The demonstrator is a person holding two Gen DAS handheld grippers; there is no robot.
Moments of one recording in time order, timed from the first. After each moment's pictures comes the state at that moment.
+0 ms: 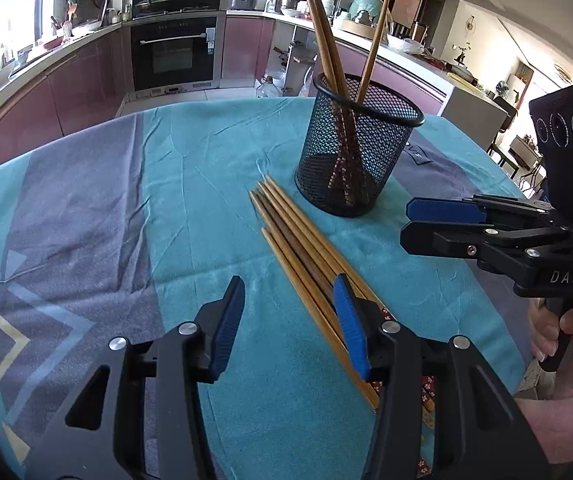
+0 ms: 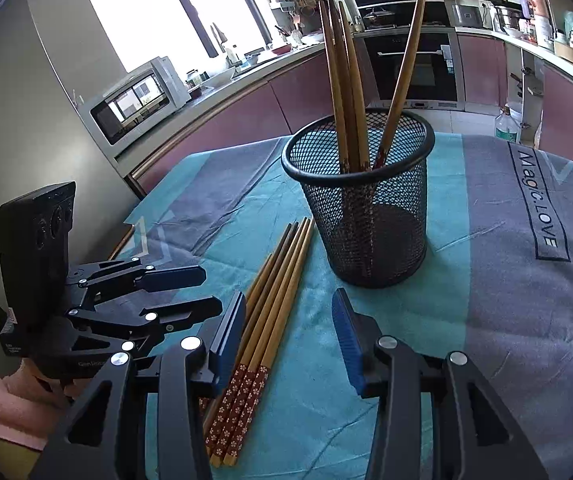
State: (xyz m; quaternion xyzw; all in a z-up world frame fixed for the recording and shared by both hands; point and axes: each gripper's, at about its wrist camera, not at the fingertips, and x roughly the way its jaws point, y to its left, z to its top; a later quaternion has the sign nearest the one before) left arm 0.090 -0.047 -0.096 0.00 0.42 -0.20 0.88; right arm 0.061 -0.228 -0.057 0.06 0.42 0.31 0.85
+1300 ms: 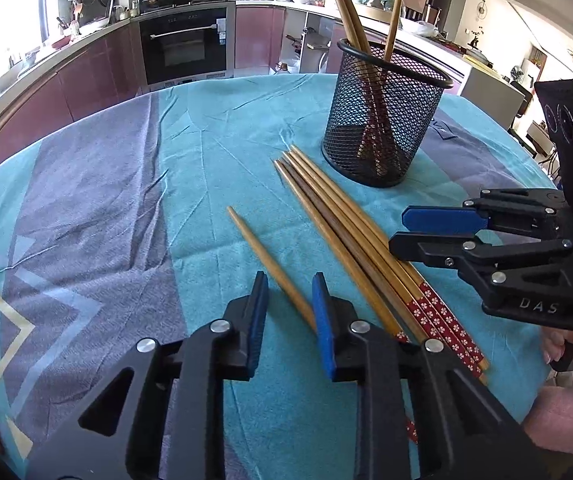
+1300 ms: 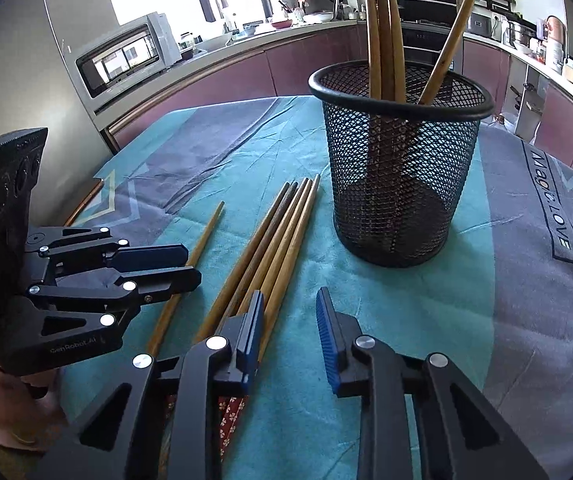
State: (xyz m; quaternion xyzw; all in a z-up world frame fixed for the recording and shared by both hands) left arm 0.091 -0.045 -0.119 0.03 0.44 -0.17 0.88; right arm 0.060 -0.192 -0.085 -0.02 0.44 0.28 0.86
